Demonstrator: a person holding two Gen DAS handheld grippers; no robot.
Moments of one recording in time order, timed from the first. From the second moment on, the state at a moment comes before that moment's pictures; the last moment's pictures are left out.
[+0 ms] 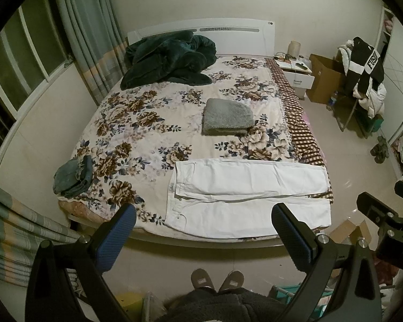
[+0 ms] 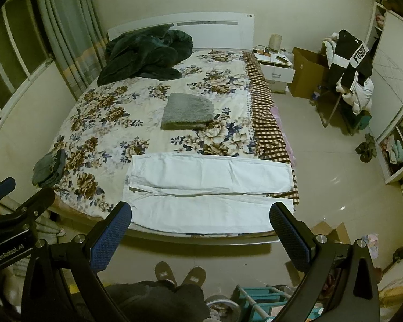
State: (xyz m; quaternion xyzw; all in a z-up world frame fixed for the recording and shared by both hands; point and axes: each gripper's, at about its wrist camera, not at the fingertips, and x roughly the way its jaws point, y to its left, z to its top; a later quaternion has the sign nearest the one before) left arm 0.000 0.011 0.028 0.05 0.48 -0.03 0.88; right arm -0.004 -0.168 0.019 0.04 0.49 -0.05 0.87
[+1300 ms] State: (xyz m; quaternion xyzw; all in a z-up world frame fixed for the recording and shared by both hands) left arm 0.420 0.007 -0.483 -0.09 0.71 0.18 0.67; right arm 0.382 -0.503 -0.547 0.30 0.63 -0.32 0.65
